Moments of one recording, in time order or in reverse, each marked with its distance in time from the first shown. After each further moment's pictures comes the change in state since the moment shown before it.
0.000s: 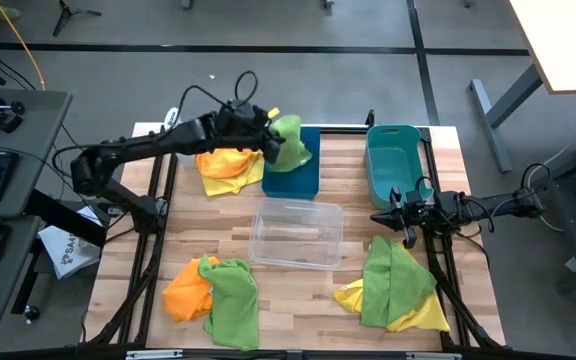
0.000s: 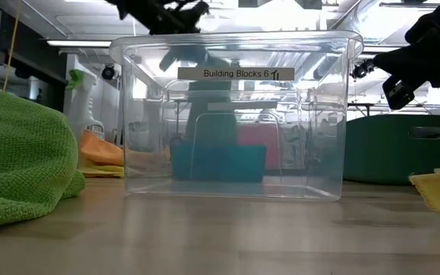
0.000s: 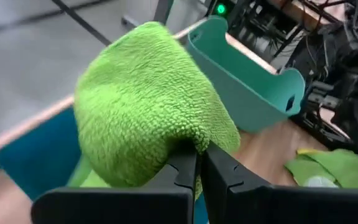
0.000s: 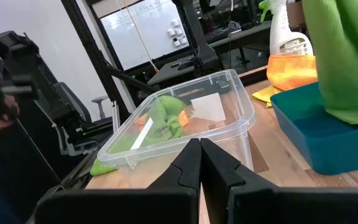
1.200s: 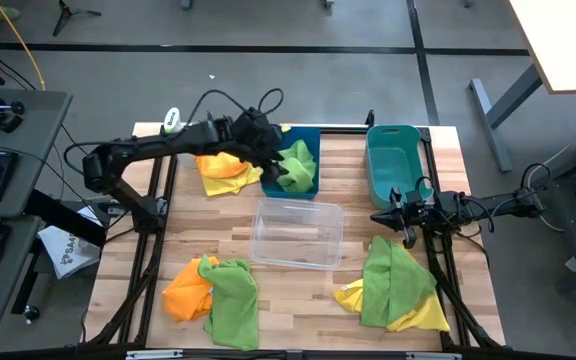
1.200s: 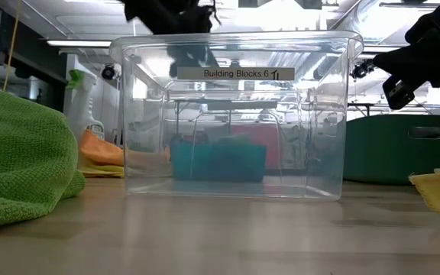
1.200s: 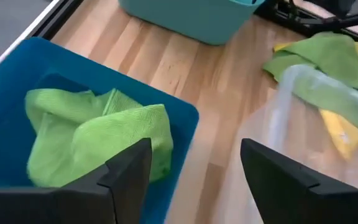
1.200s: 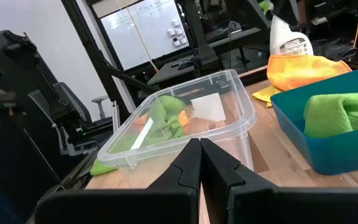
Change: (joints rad) left arm -0.052 0.083 0.136 -0.301 0.173 0.282; right arm 0.000 0.000 0.000 0.000 0.000 0.000
